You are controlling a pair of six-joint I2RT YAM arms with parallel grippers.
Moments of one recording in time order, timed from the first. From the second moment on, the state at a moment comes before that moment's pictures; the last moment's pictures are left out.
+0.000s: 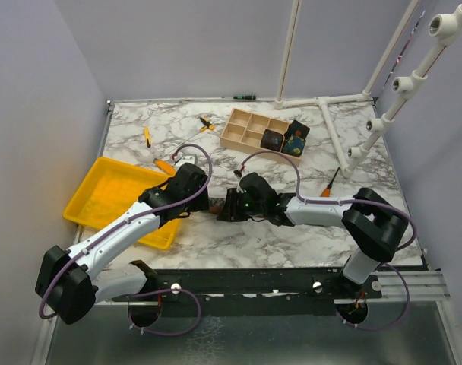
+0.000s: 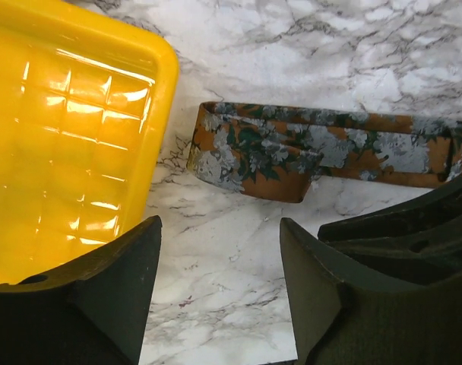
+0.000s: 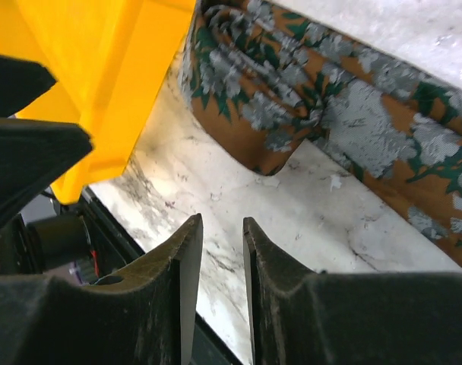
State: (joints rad) left arm -0.67 1.14 0.82 -0.60 -0.28 -0.61; right arm 0.93 1.67 0.86 0.17 -0.20 0.78
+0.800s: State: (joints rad) left arm -0.51 1.24 0.82 -0.50 -0.09 -0.51; right arm 0.88 1.79 0.95 0.11 -0.09 0.91
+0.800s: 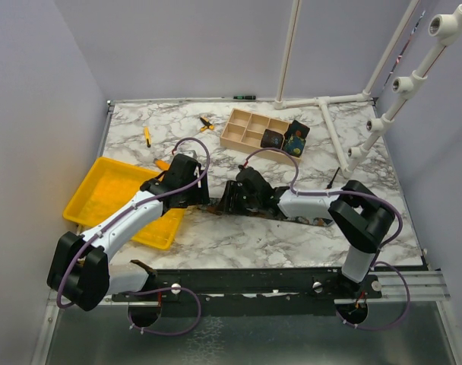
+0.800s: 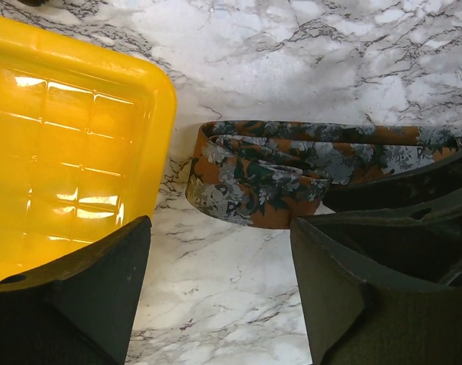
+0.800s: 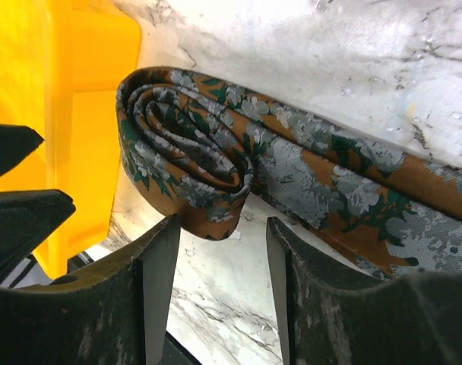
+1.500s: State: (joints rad) left arm -0.50 1.24 0.79 -0.48 -0.05 -0.51; right arm 0.85 1.83 0.95 0.21 -0.14 0.81
